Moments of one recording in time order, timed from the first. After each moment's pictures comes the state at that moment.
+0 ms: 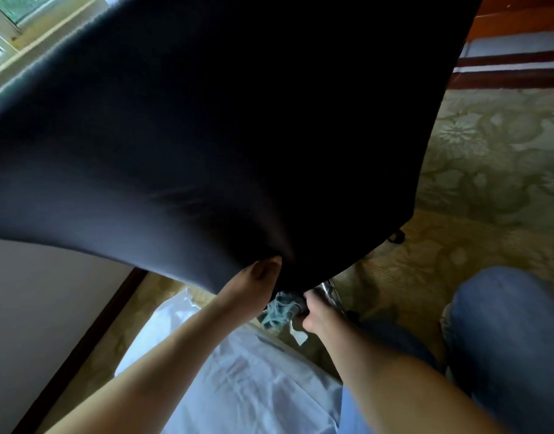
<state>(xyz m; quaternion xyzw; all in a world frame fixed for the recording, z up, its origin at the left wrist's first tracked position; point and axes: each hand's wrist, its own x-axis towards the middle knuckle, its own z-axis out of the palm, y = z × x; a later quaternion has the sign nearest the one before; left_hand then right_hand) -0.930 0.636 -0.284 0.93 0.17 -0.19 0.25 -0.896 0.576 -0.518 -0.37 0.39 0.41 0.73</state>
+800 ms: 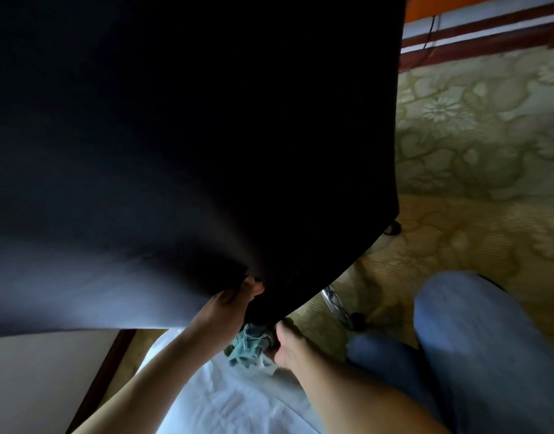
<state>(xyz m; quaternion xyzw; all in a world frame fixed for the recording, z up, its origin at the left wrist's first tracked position) -0.909 0.654 -0.303 0.88 0.23 -0.23 0.36 -0.916 0.603 -0.489 -0.31 0.40 0.49 0.71</state>
